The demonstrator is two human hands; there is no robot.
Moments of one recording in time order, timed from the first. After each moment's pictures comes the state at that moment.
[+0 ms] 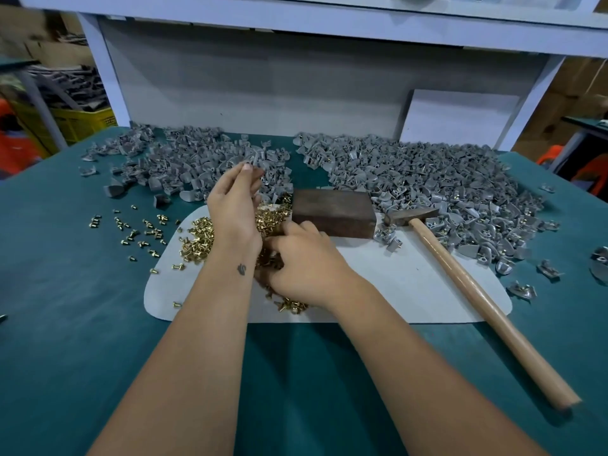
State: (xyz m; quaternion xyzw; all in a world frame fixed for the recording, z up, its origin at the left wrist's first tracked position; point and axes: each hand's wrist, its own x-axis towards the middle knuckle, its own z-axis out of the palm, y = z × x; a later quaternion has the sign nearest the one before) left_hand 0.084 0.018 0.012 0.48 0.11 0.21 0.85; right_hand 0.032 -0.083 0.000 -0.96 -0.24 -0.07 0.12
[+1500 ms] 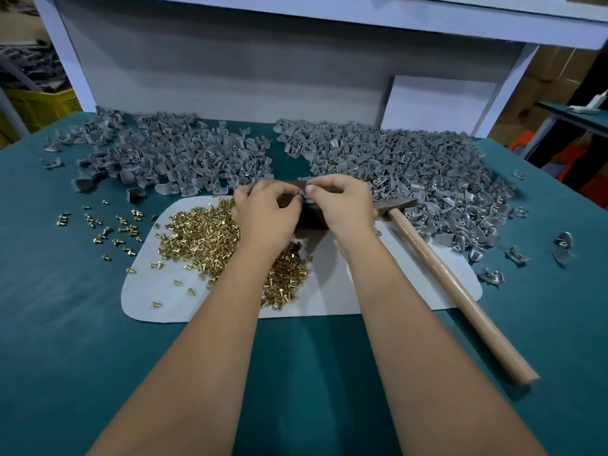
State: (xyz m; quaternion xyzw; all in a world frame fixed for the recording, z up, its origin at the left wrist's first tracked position) left_hand 0.089 -0.021 -0.011 0.87 0.01 0.19 0.45; right_hand 0.081 -0.132 0.015 -0.83 0.06 -0.18 0.52
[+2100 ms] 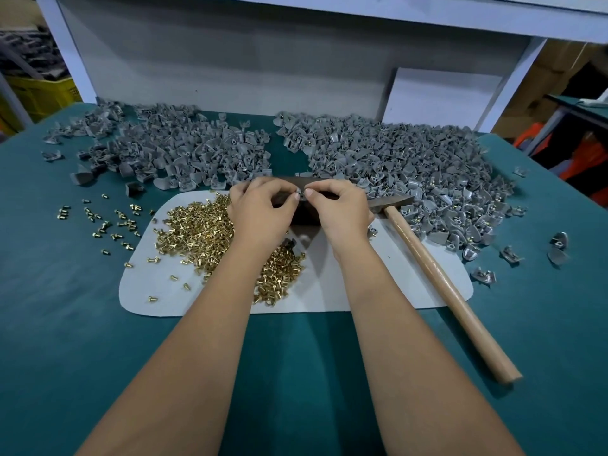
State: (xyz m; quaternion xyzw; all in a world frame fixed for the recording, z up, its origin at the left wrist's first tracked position) left_hand 0.084 -0.019 -0.010 0.88 0.00 0.18 0.44; right_hand 0.077 -0.135 0.008 -0.83 0.08 -0.18 0.51
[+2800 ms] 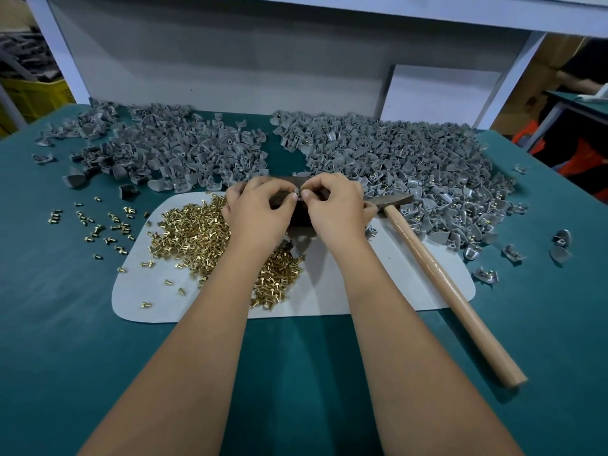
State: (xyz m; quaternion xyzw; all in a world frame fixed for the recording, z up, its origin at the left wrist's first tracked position) left_hand 0.085 -0.020 -0.010 0.89 0.00 0.18 0.43; right_hand 0.084 -0.135 0.004 -0.89 0.05 -0.22 0.39
